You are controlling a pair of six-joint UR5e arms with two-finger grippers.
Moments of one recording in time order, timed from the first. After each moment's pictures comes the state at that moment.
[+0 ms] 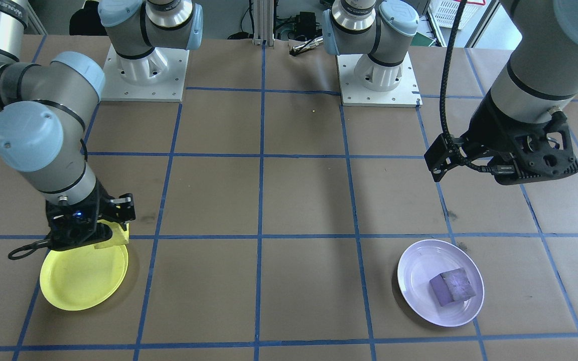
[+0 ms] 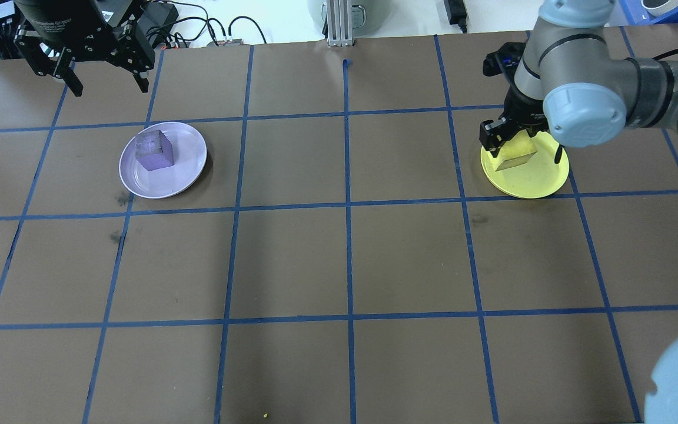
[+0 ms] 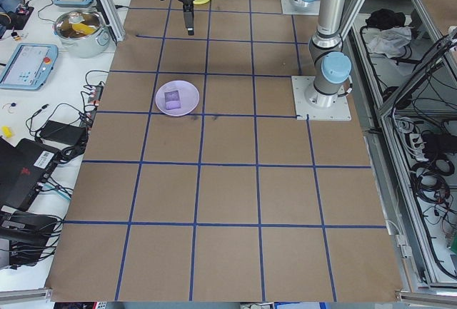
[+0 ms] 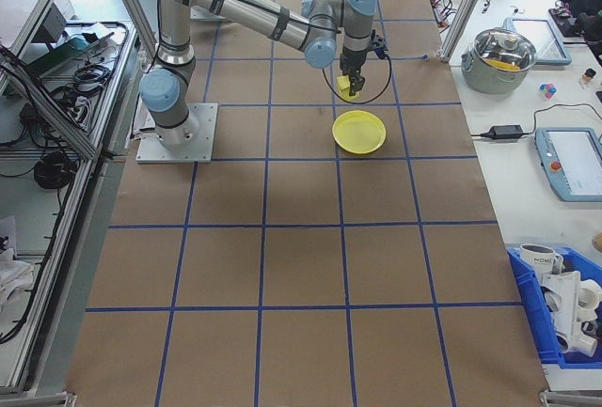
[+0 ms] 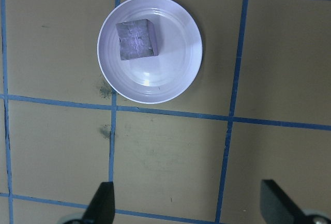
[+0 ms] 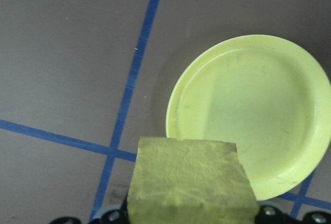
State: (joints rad) left arm -1.48 -1.77 -1.29 -1.66 1.67 0.00; right arm 1.48 -1.28 1.72 -2.04 -1.61 -0.38
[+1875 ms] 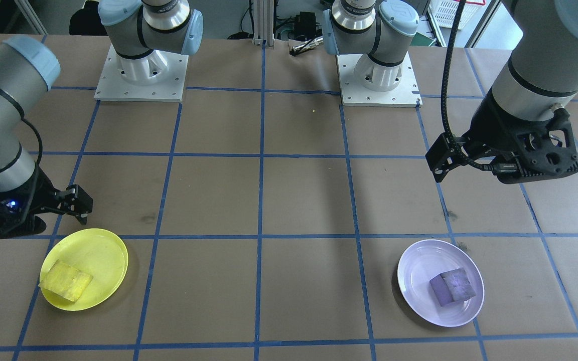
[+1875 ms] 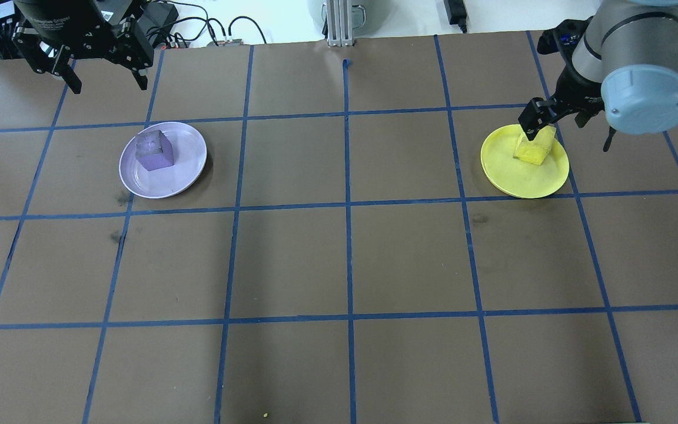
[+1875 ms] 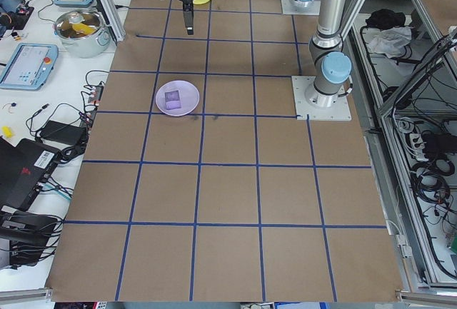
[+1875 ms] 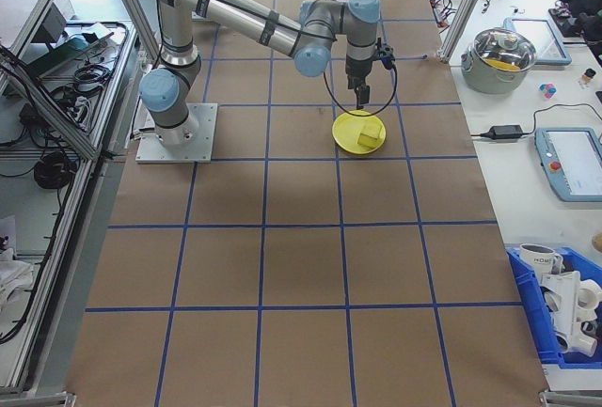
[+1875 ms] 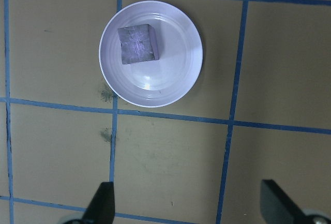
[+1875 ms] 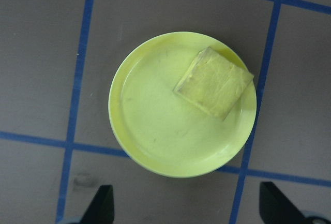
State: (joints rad) left arm -1.48 -1.77 -1.29 -1.65 1.67 0.00; right arm 1.36 -1.35 1.71 -2.01 -1.61 -0.40
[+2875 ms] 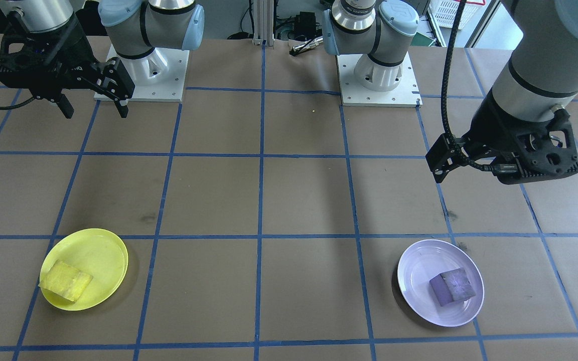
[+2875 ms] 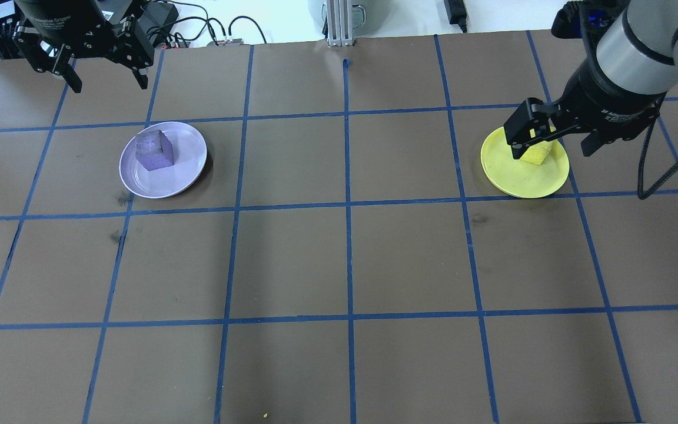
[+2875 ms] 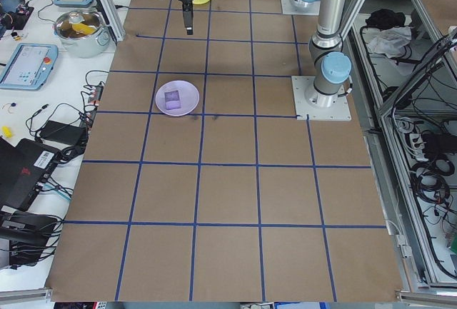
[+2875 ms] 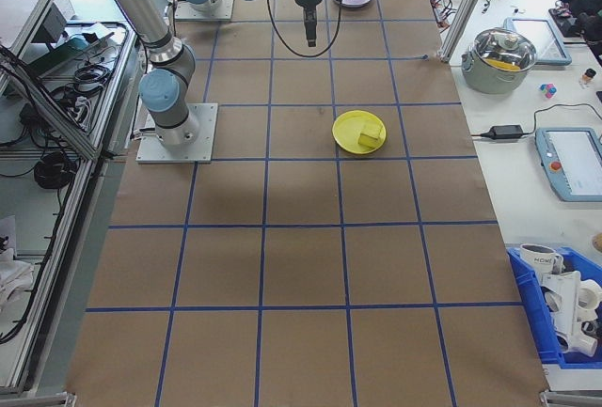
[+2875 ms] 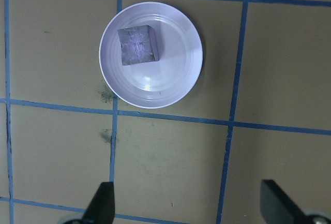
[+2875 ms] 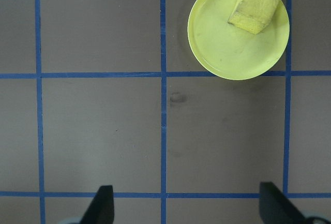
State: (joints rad) left arm -1.48 -1.77 -1.29 -1.64 1.67 0.00; right arm 1.48 -1.73 1.74 -1.68 -1.53 -0.10
